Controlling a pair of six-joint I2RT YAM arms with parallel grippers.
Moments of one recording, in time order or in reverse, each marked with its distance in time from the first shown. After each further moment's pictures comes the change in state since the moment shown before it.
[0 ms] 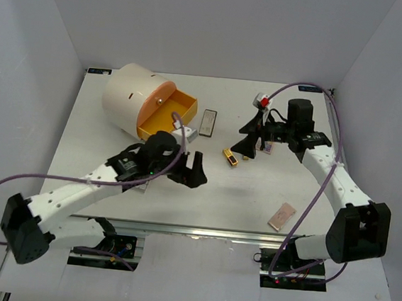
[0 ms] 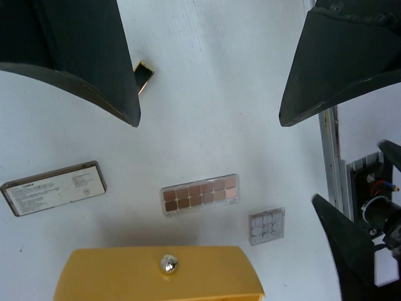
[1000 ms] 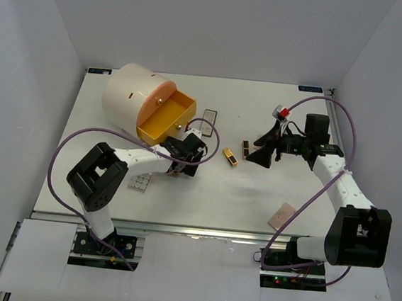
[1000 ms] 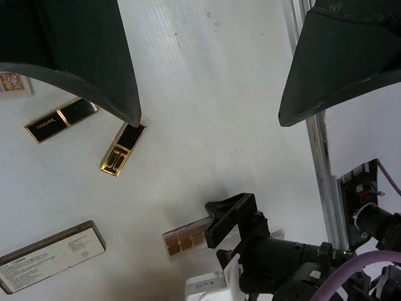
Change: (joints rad) left arm 0.049 0.629 0.108 0.067 -0.612 0.139; right arm -0.194 -0.051 -0.160 -0.042 -0.139 -0.056
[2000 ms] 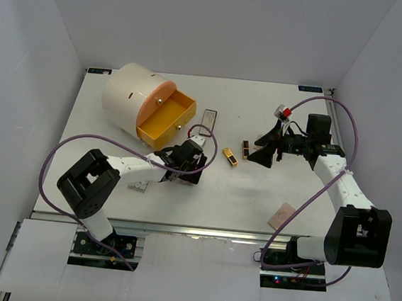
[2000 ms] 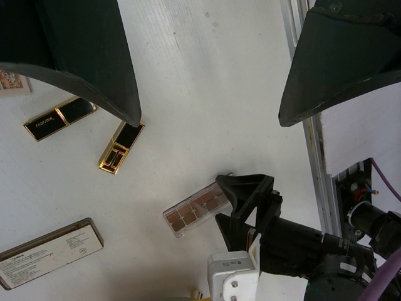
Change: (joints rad) left arm -0.038 -0.089 -0.135 0.168 0.244 -0.033; right arm -0.017 0.000 0.000 0.000 -0.028 0.000
